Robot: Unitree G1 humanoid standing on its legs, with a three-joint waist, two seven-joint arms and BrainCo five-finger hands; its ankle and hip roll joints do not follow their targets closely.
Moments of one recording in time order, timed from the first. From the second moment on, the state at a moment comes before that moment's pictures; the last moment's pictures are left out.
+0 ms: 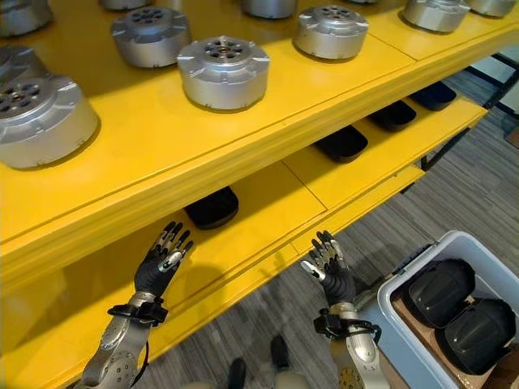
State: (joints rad) left arm 0.14 0.32 -0.24 -0.01 -0.79 -0.25 -0.08; right arm 0.23 -0.26 0.17 -0.02 0.60 -0.28 0.03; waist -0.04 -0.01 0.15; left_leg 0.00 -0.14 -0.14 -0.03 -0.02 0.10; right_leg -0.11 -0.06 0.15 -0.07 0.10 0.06
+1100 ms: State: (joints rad) left arm 0.22 0.25 -0.19 -0.01 -0.81 -0.23 -0.07; right arm 0.24 -0.29 0.14 -0.02 0.56 -0.24 -0.01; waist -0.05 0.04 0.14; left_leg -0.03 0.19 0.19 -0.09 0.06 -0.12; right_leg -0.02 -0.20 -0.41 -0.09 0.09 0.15
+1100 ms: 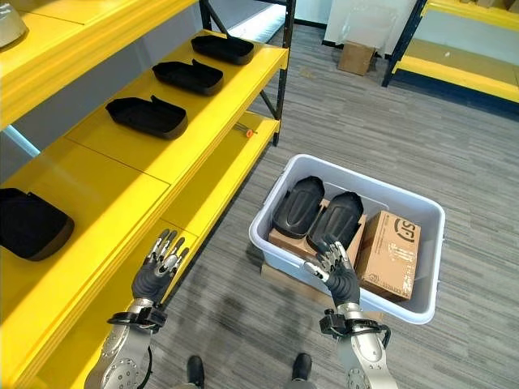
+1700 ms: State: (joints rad) left arm 0.18 0.26 -0.20 0.08 -0.81 -0.21 -0.08; right arm 0.22 -0.33 0.11 0.00 0.56 -0.27 -0.02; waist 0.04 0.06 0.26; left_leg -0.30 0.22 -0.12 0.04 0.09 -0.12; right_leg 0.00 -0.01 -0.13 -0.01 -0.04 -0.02
